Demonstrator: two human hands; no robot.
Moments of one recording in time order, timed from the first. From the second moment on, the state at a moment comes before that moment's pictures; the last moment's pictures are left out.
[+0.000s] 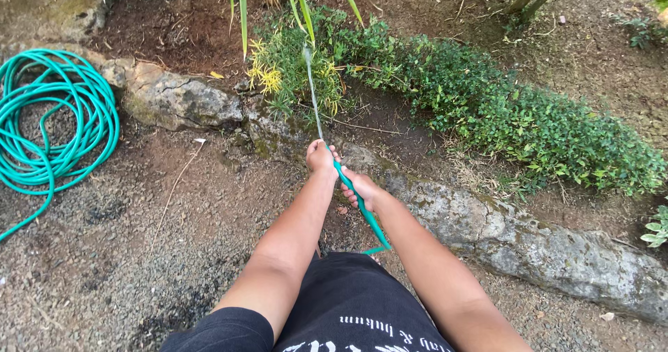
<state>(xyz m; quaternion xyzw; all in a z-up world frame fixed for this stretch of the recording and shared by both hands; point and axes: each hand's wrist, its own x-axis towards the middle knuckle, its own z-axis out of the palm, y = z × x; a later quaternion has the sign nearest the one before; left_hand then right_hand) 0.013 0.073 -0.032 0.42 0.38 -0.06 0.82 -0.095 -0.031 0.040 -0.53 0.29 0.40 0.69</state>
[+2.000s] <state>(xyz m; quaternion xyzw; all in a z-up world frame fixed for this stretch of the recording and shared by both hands) -0.023 0.081 -0.053 0.42 0.46 -0.11 0.77 -0.120 -0.025 0.038 -0.52 0.31 0.44 0.66</state>
